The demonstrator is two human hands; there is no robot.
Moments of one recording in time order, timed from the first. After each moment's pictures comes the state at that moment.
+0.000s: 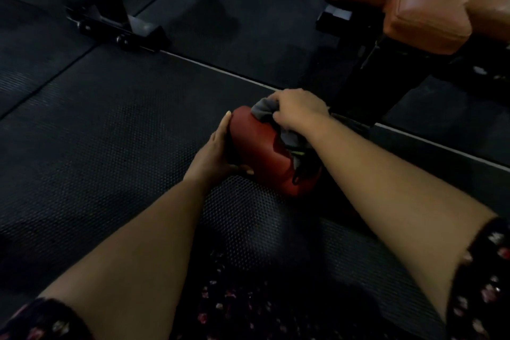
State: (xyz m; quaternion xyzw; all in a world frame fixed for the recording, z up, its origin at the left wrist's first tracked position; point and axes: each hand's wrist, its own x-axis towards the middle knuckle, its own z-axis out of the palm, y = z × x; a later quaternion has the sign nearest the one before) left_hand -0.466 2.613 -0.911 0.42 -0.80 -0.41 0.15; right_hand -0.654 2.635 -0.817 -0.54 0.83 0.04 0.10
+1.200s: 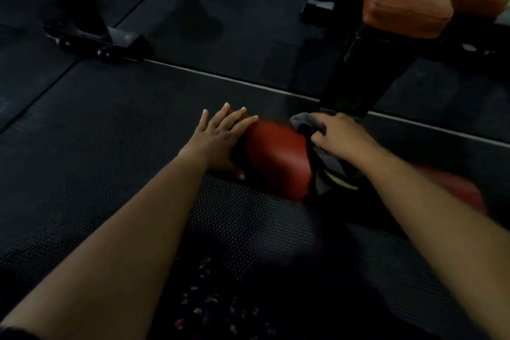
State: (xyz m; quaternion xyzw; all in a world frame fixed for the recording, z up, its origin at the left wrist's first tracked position) left_hand -0.501 2.581 -0.873 0.27 -0.95 -0.11 -0.10; right_hand -0.721 2.724 -0.841 -0.47 0.87 -0.03 0.16
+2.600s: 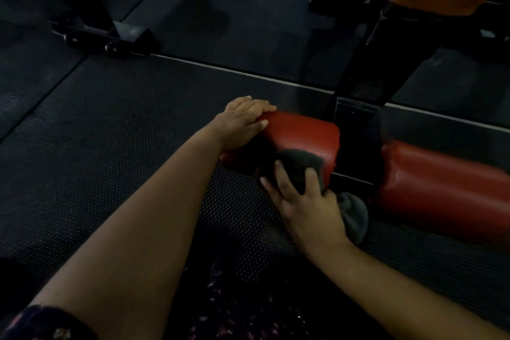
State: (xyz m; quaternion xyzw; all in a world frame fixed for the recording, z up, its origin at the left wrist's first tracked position) left_hand -0.517 2.554 -0.887 0.25 -0.93 -0.28 -0.04; right_hand -0.570 2.792 -0.918 -0.64 0.75 0.01 -0.18
